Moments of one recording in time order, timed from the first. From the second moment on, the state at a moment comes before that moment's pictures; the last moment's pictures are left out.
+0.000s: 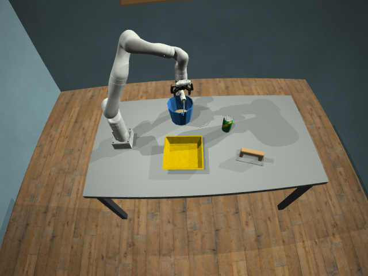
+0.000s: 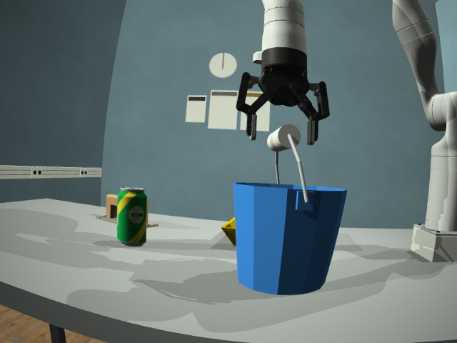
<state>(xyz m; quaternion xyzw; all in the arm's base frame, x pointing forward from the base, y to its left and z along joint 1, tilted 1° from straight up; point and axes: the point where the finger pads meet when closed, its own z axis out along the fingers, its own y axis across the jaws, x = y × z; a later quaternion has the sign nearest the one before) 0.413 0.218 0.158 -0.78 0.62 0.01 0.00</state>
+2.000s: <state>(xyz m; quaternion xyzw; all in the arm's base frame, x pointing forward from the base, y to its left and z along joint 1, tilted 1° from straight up) 0.413 0.218 0.157 -0.78 0.62 0.01 0.00</state>
